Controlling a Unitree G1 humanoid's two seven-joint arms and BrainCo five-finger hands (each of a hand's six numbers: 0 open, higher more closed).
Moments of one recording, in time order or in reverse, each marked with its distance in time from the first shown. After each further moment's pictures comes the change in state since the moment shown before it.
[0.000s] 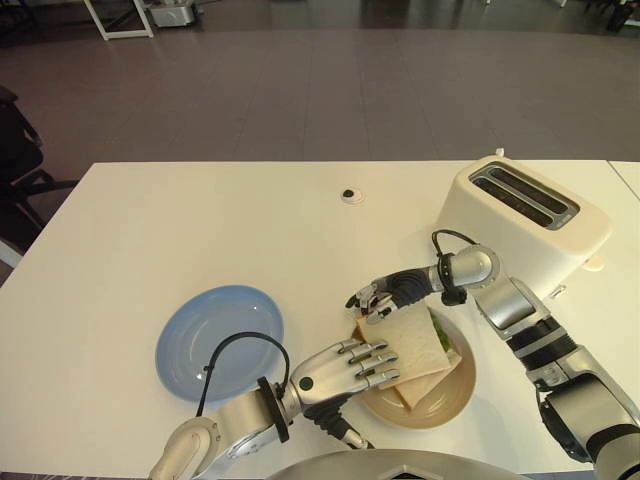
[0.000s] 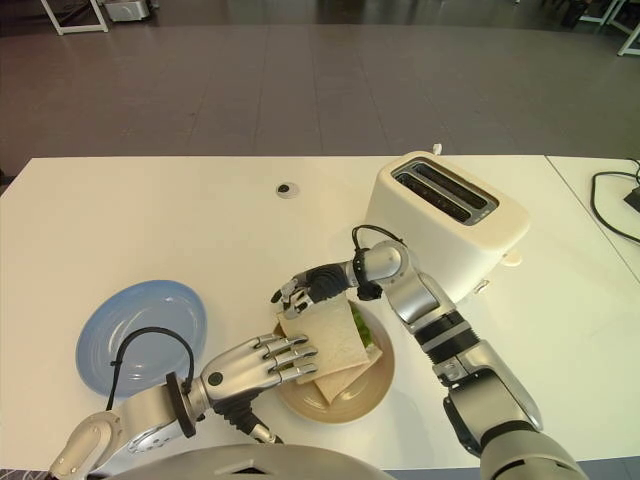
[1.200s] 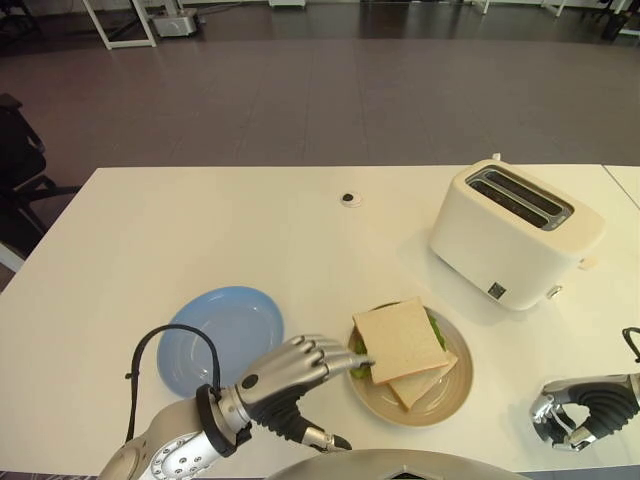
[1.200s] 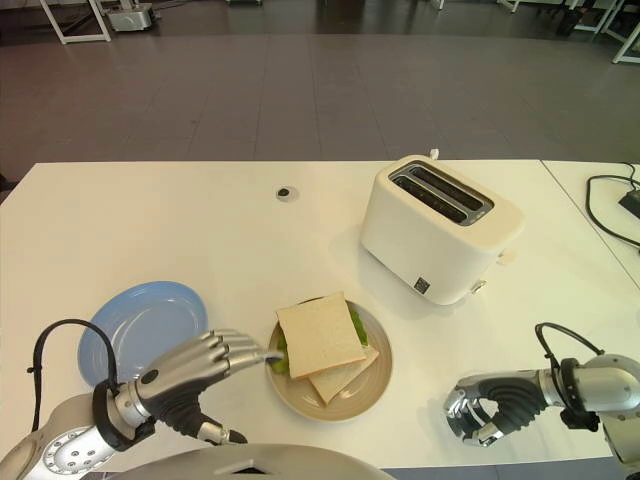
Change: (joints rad) left arm 0.222 0.208 0.194 -0.185 -0.624 0.038 -0.148; right arm 0.989 -0.629 -0.589 -0.212 0.186 -0.681 0.326
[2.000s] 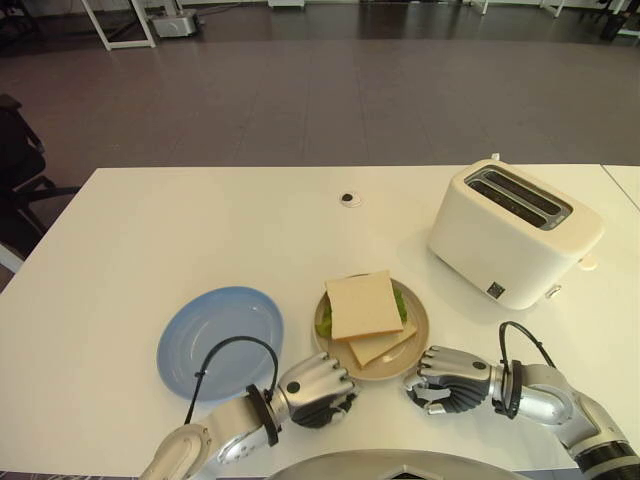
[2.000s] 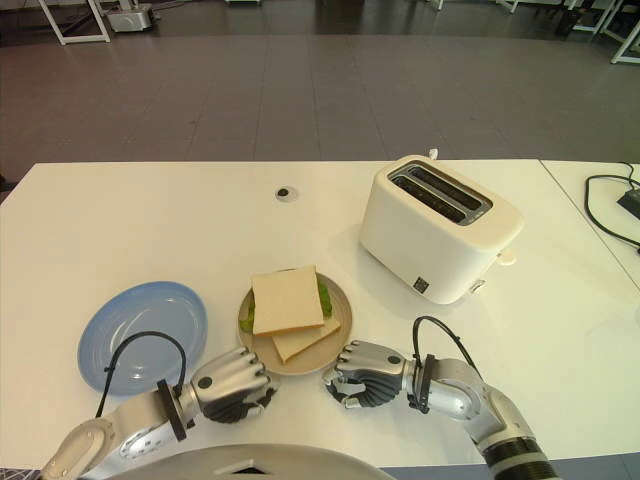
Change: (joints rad) left arm -0.268 -0.146 -0.161 0.306 0.537 0.065 0.211; right arm -0.343 0.449 0.399 0.145 -0.653 -0.296 -0.861
